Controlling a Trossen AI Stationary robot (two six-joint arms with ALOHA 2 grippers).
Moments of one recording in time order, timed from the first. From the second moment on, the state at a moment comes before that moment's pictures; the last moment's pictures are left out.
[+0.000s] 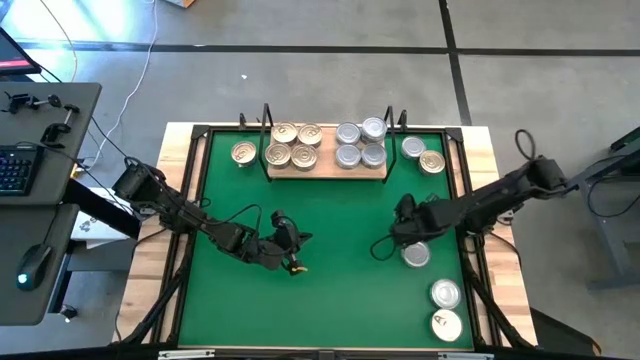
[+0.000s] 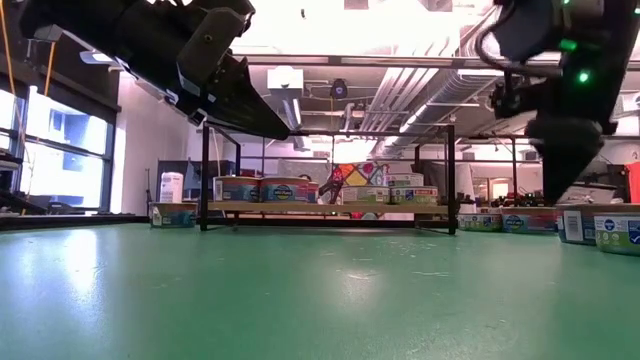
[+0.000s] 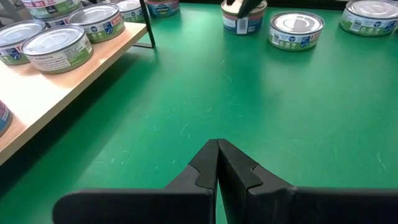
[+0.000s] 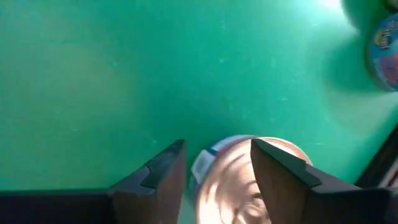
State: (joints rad) left arm -0.42 1.64 0.76 0.24 -0.74 -0.36; right arm 0.28 1.37 0.77 -1.03 0.40 1.04
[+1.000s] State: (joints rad) left arm -0.47 1.61 0.76 0.21 -0.74 -0.36; right arm 0.20 1.27 0.63 -0.13 0.12 0.67
